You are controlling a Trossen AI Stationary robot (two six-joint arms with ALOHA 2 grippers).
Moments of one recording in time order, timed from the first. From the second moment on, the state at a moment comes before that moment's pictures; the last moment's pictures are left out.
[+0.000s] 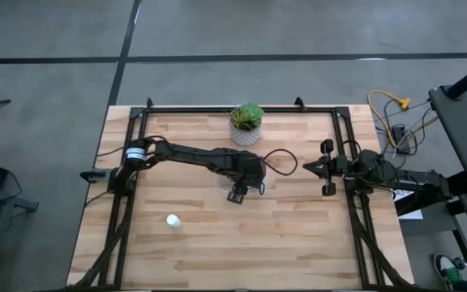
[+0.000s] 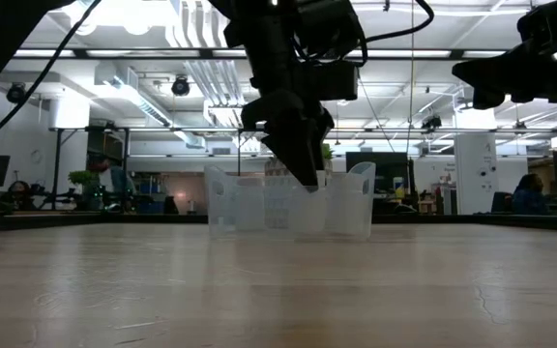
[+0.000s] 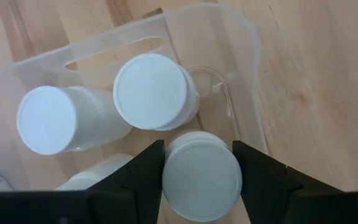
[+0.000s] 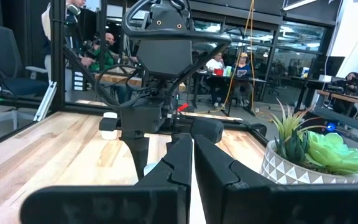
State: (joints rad) left arm 0.00 2.08 1.71 -0.77 -0.03 0.36; right arm -0.16 0.04 0.01 0.14 -0.13 -0.09
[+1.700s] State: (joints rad) left arm 0.00 2.06 1.70 -0.78 -0.03 0.35; right arm -0.16 0.04 0.01 0.14 -0.13 -0.09
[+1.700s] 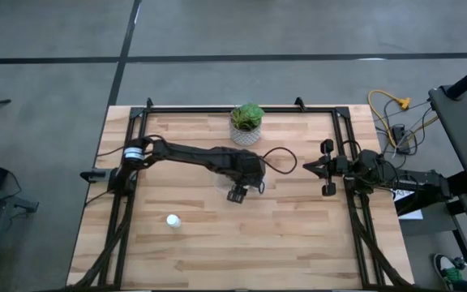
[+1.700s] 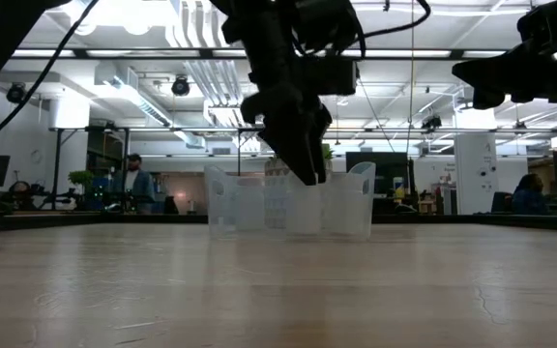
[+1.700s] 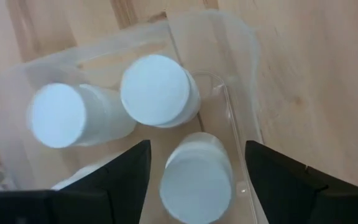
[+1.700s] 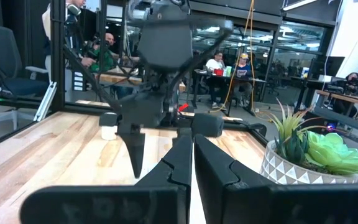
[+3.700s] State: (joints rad) left arm -0.49 1.47 1.01 -0.85 -0.06 -0.36; right arm -0.16 0.06 0.01 0.13 -0.13 -0.09
